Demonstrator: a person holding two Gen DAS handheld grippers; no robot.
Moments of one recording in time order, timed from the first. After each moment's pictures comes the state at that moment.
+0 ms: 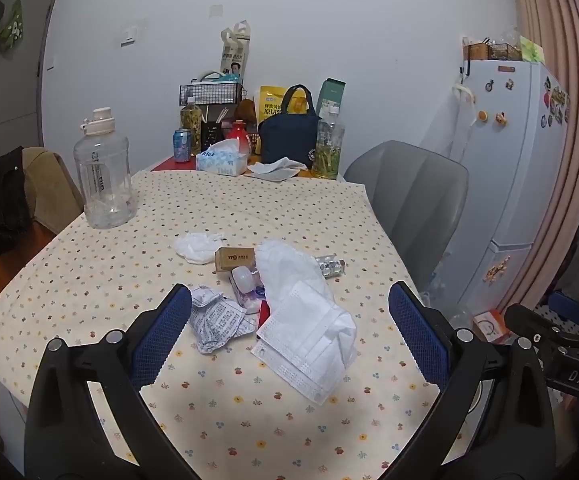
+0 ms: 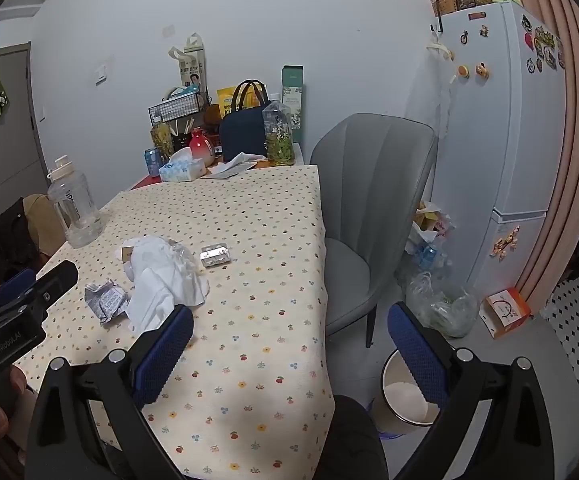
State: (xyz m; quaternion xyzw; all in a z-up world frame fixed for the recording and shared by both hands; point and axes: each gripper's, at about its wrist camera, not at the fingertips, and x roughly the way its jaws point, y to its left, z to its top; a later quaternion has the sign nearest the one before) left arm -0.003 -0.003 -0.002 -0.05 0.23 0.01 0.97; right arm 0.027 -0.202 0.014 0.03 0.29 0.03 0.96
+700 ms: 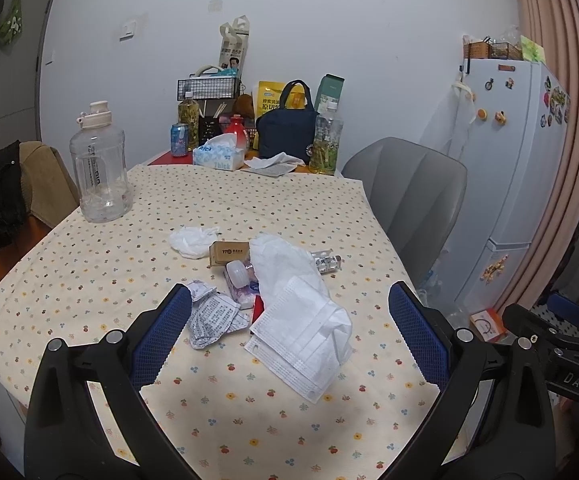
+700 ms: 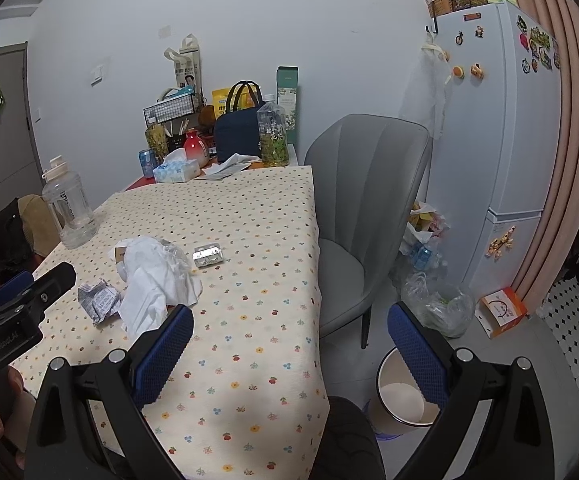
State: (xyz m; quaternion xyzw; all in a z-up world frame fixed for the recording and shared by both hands) left arm 0.002 -0.004 -0.006 -0.06 0.24 0.01 0.97; right arm 0.029 -0.205 0.008 0.03 0.29 0.02 0.96
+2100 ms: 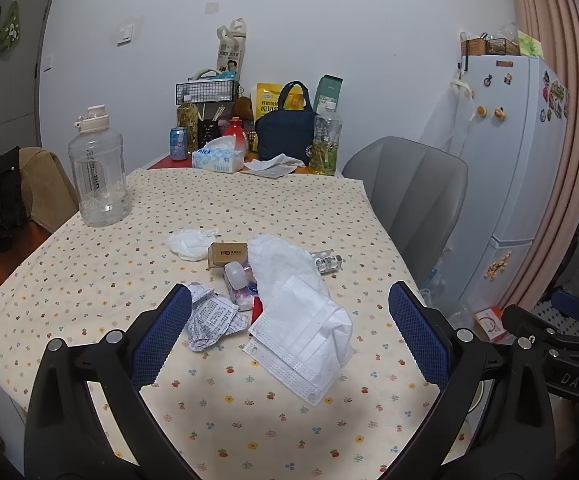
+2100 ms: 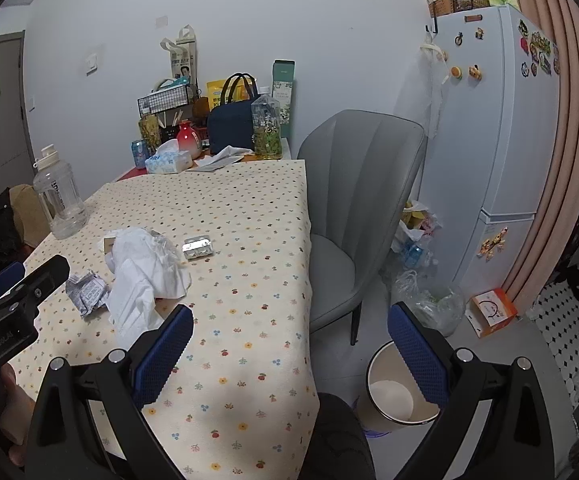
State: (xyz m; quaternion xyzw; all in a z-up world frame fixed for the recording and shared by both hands) left arm 0.004 -0.009 -0.007 -0.05 0.23 0.01 0.97; right arm 0.032 -0.205 0.004 0.01 0.29 0.00 0.96
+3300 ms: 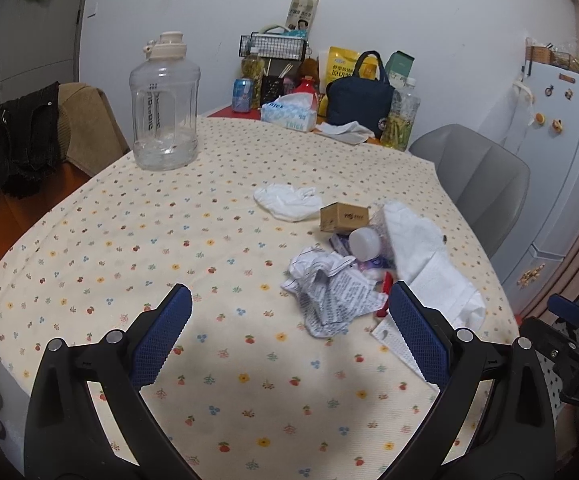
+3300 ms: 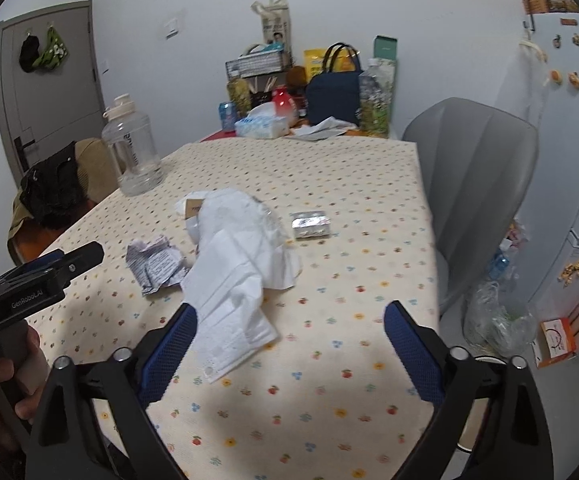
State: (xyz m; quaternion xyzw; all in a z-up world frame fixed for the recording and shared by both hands) left arm 0.025 0.102 -0.055 -0.10 0.30 0.07 0.95; right arm 0.081 -0.119 -0.040 -0.01 0.33 0.17 0.93
